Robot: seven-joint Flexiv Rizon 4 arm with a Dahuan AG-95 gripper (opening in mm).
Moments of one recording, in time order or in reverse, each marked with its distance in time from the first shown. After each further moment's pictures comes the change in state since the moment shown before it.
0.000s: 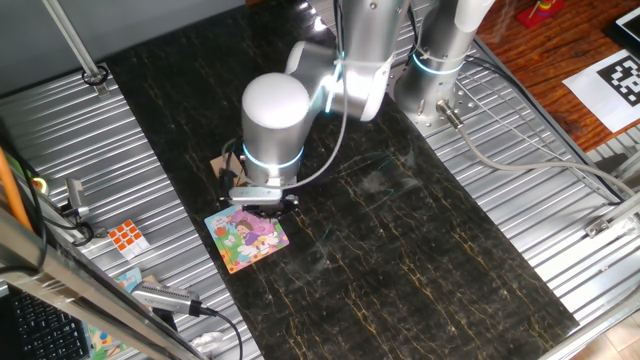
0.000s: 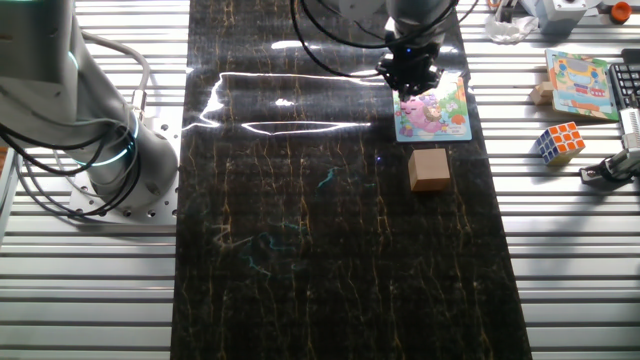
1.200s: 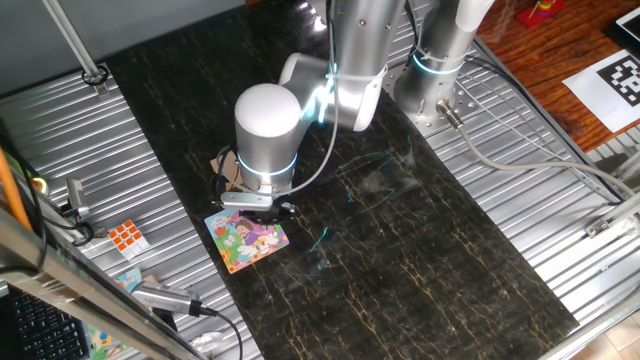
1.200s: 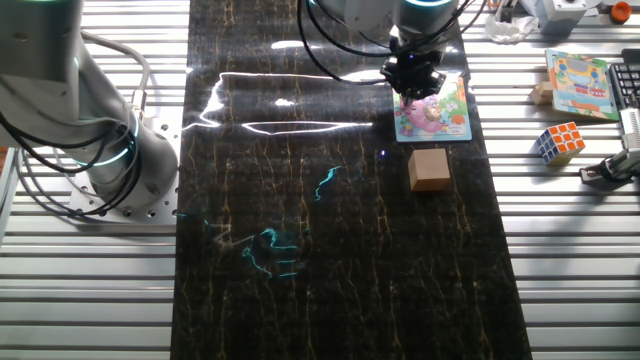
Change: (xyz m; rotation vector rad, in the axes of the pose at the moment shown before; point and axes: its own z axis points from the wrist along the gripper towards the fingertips) arm -0.006 -0.004 0.017 -0.005 -0.016 0.040
